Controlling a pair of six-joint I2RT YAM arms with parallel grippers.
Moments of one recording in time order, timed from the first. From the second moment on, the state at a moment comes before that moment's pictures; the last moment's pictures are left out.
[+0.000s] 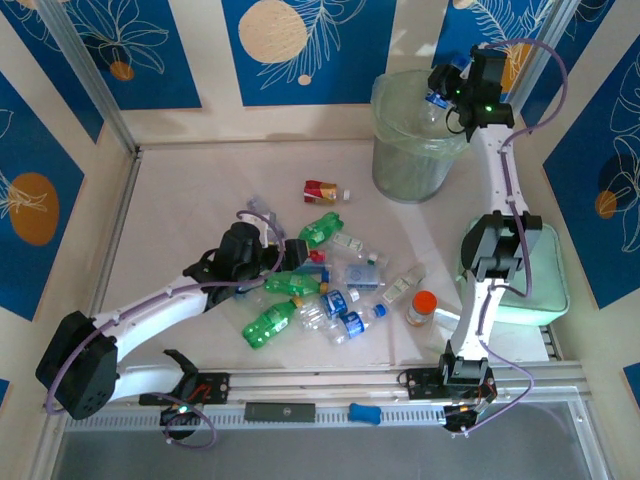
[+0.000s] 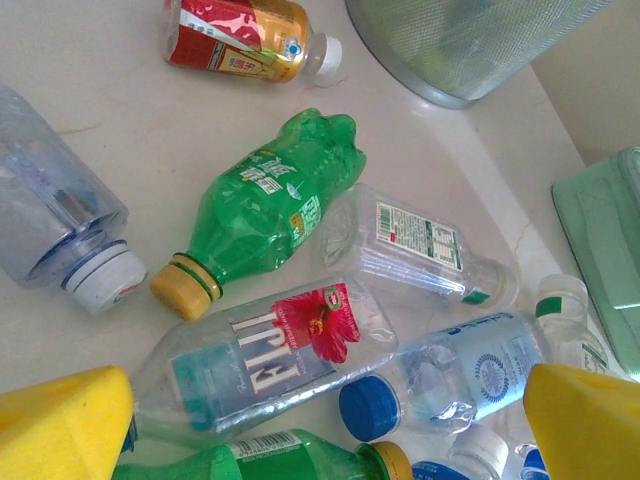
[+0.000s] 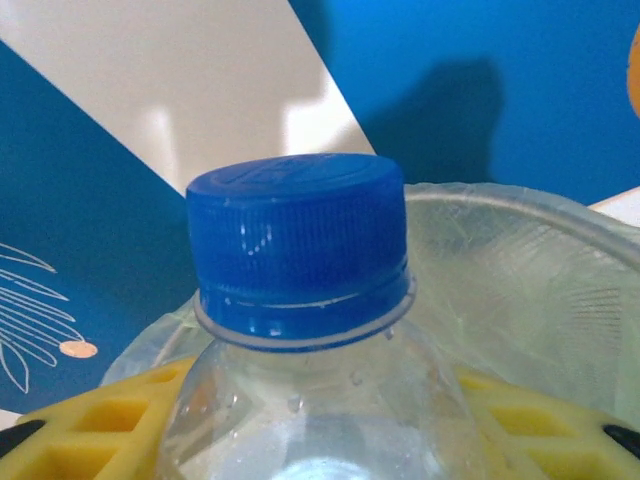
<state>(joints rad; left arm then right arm) -0.66 1.21 0.67 0.00 0.05 -0.60 -0.05 2.12 2.29 -0.54 -0.13 0.49</state>
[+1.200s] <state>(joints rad) -0.61 1.14 0.77 -0.30 -0.15 -0.55 0.19 1.52 1.68 -0.57 -0.24 0.41</state>
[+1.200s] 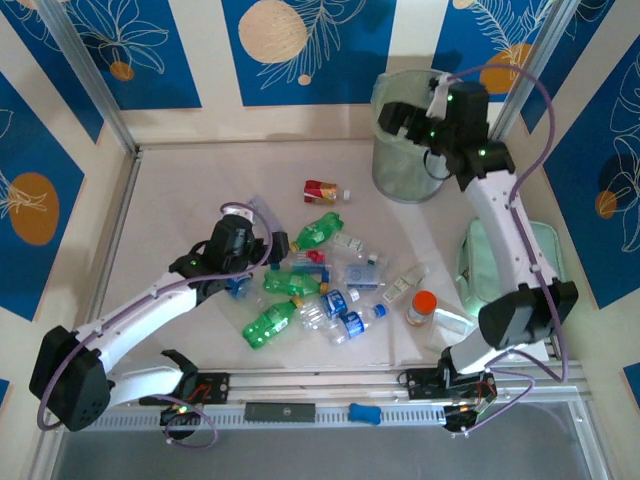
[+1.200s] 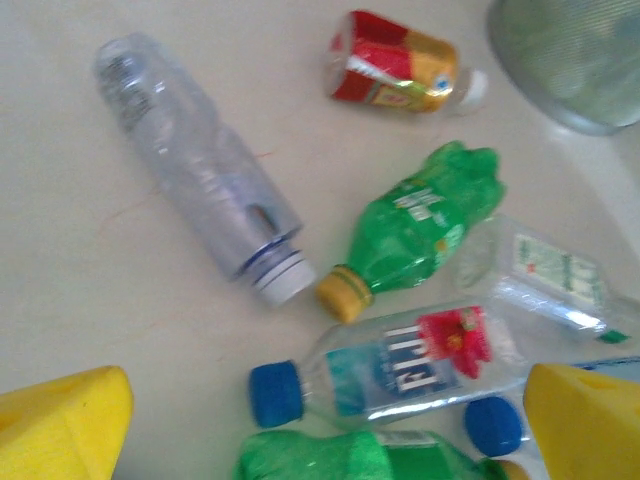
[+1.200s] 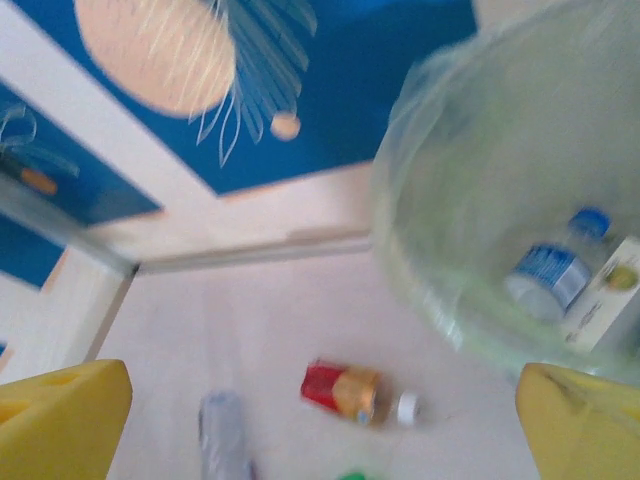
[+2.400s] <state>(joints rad) -0.59 1.21 0.61 -0.55 -0.22 -1.23 0.53 1.42 1.12 -0.26 -0.23 0.54</state>
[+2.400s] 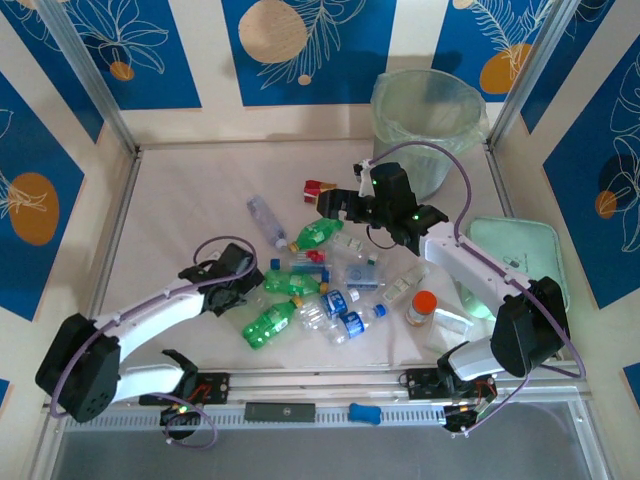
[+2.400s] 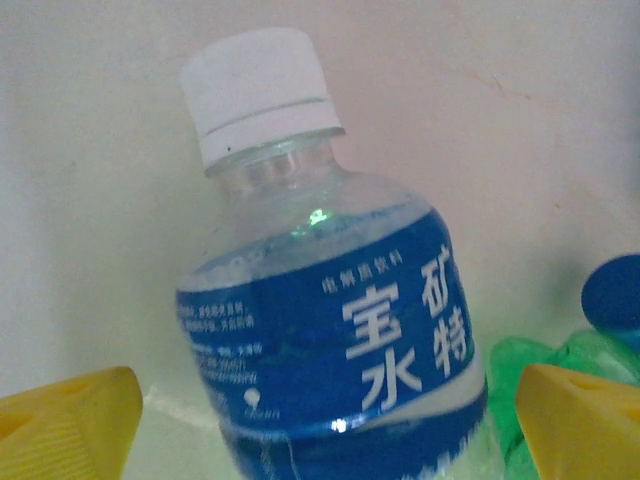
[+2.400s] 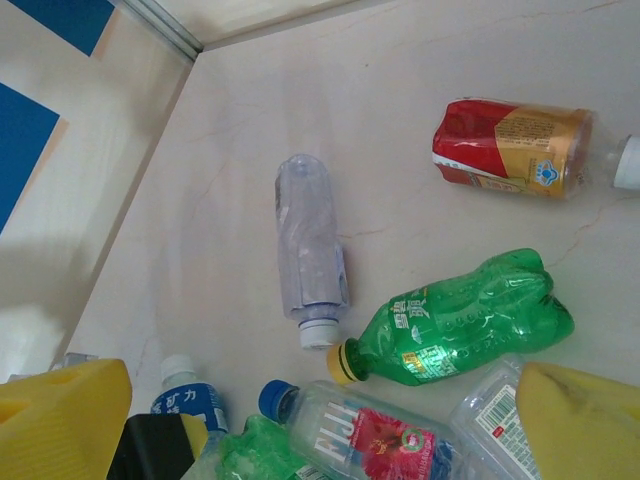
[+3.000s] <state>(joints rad) -0.58 1.31 0.61 -0.46 -0.26 -1.29 0.53 1.42 1.12 -0.28 -0.21 0.52</state>
